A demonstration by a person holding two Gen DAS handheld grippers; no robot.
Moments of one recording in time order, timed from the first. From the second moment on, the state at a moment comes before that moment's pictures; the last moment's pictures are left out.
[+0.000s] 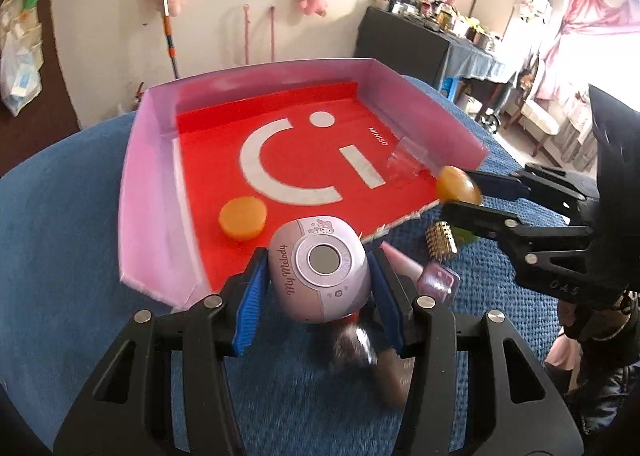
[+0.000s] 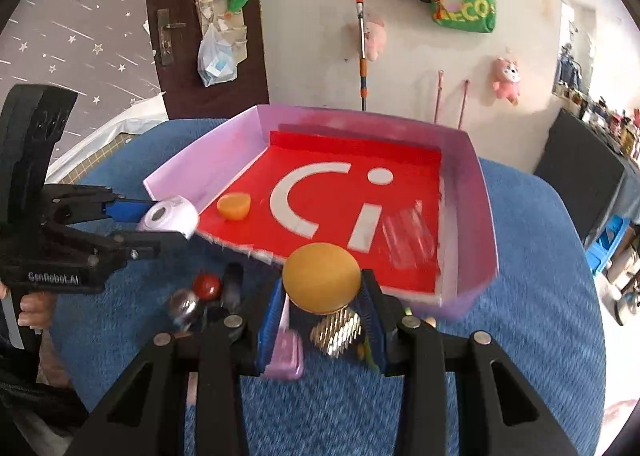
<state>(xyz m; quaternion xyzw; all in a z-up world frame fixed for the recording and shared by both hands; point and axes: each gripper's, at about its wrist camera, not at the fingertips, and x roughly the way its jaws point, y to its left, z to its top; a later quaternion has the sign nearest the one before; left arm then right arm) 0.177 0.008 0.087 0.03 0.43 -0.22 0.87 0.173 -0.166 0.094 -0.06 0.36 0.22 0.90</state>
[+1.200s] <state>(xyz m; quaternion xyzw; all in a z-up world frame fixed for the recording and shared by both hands) 0.261 -0.030 0.042 0.07 0.50 -0.27 0.82 0.266 -0.141 0.052 -0.11 0.45 0.27 0.84</state>
